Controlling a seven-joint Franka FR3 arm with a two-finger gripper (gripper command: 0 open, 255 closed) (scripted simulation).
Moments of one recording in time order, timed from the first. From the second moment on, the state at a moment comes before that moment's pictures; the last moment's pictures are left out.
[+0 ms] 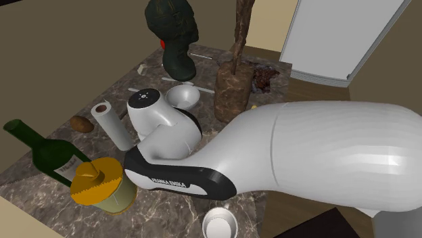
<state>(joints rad) 0.26 0.47 0.29 -1.73 -0.15 2.26 0.03</state>
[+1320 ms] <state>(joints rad) 0.25 0.40 0.31 -1.65 -0.12 2.10 0.01</state>
